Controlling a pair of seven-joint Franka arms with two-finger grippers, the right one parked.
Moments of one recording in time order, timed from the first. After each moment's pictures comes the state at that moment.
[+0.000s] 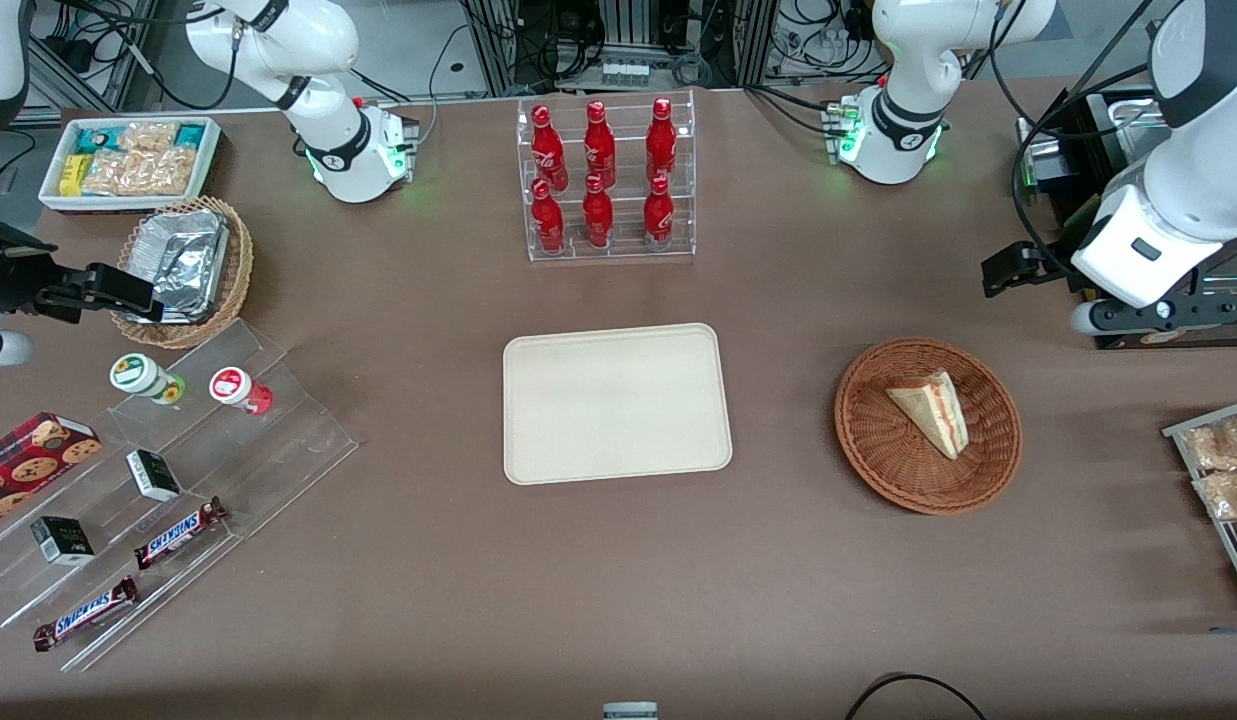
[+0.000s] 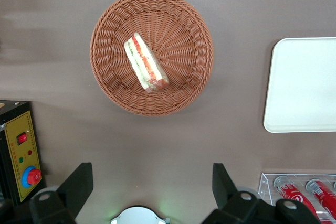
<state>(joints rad) -0.03 0.01 -0.09 -1.64 -0.03 1.50 -0.17</state>
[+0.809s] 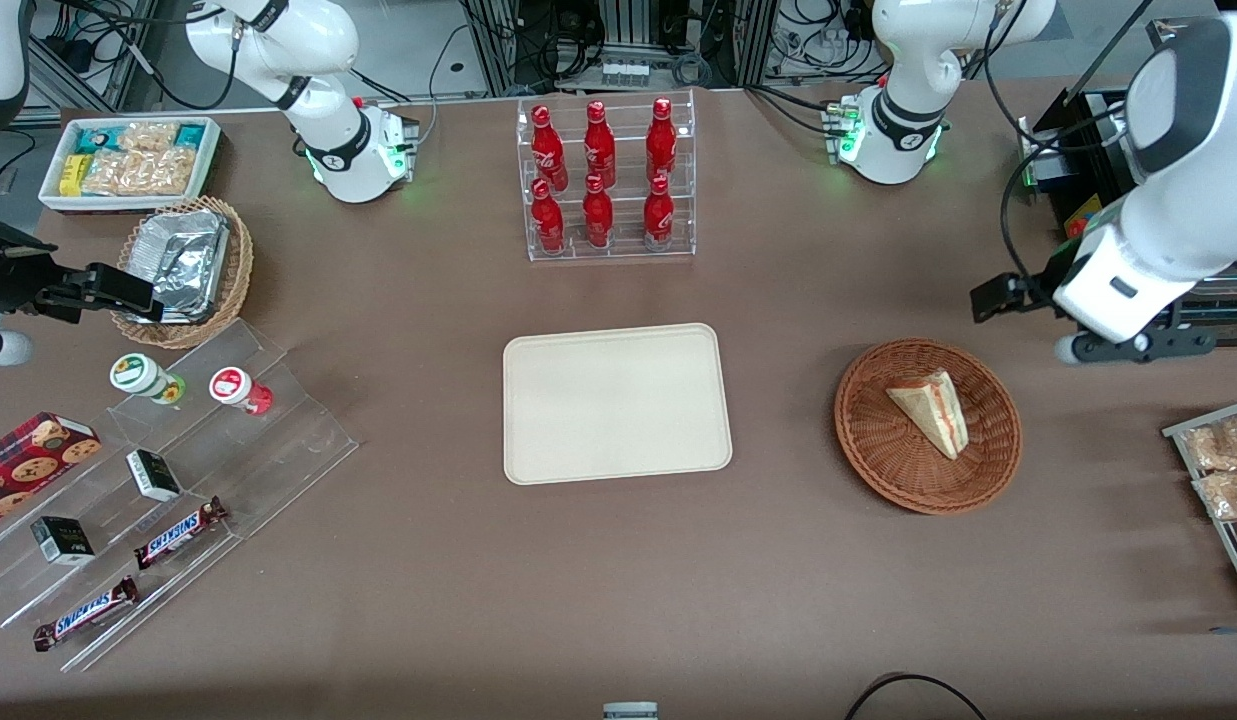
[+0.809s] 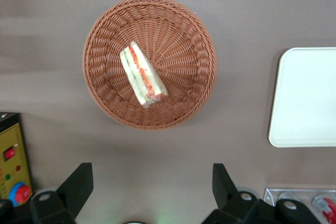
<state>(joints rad) -0.03 0.06 -0.08 -1.72 -0.03 1.64 -0.17</state>
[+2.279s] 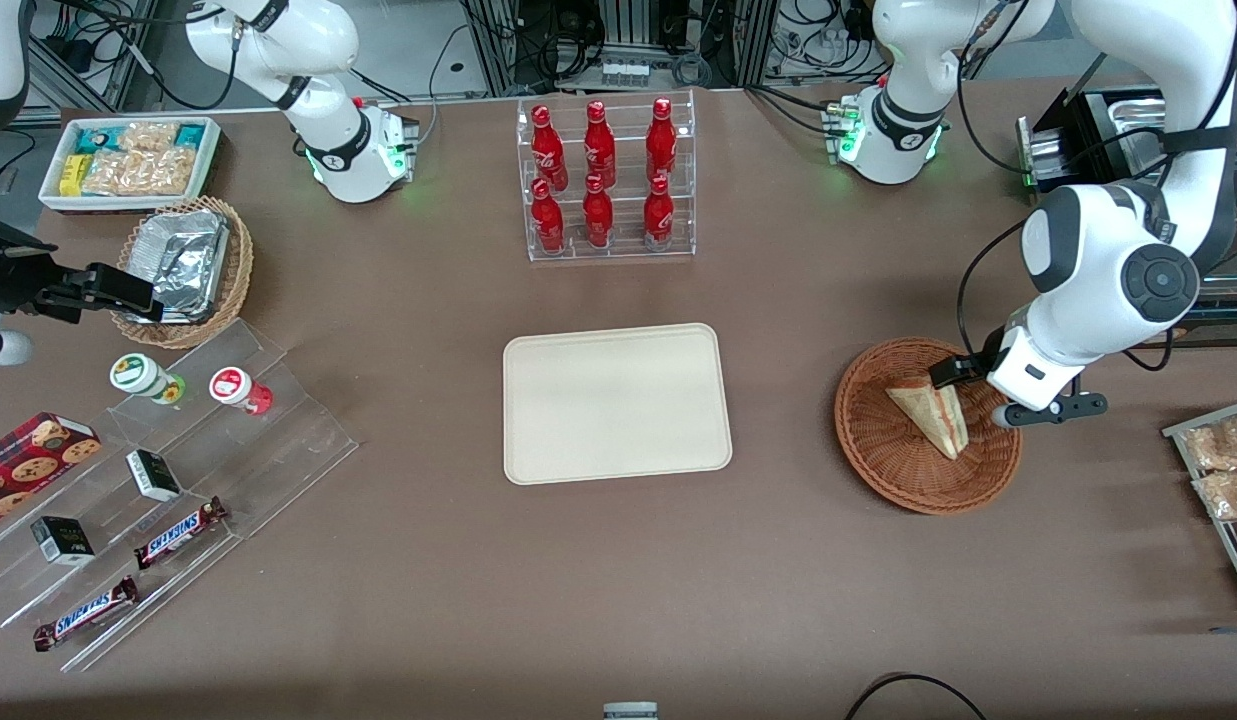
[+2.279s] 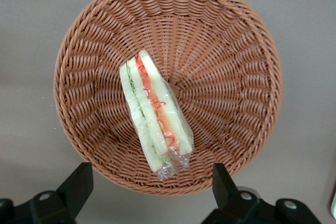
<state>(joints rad) 0.02 0.14 -0.07 -2.12 -0.03 2.18 -0.18</state>
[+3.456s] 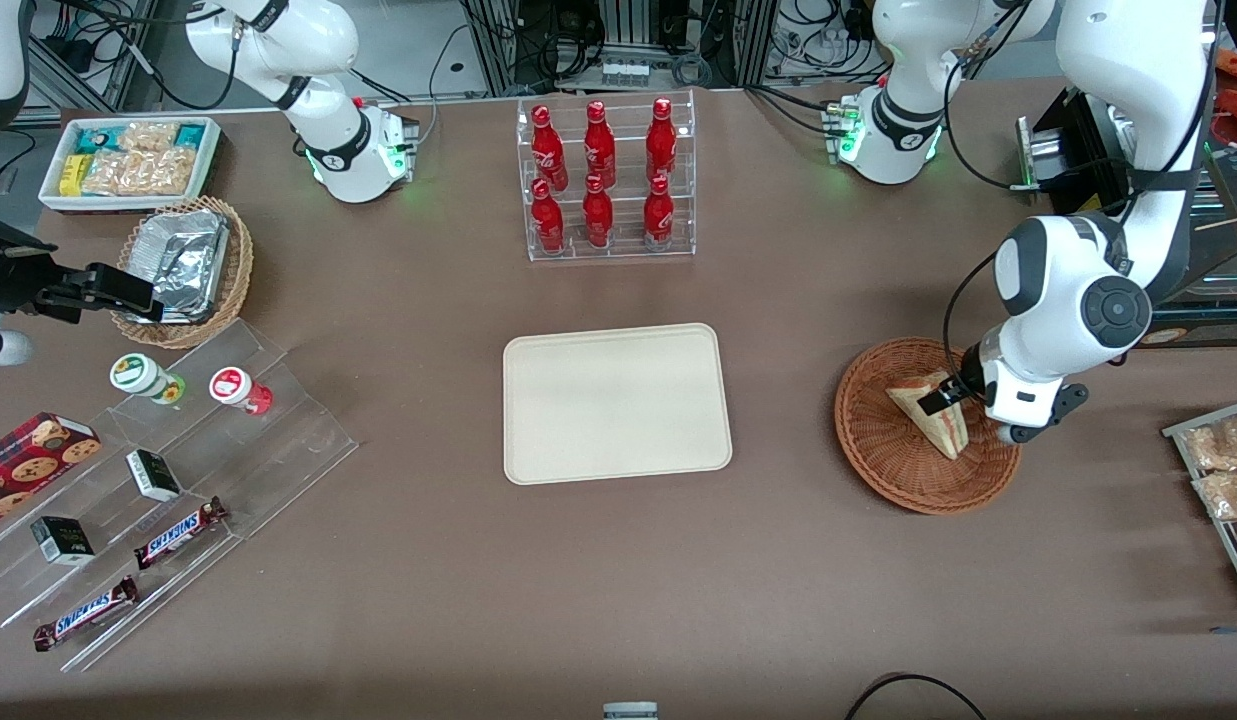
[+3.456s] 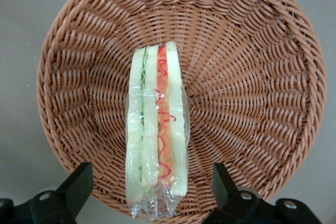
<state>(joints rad) 0.01 0.23 -0.07 -2.14 -0.03 2.27 -0.59</state>
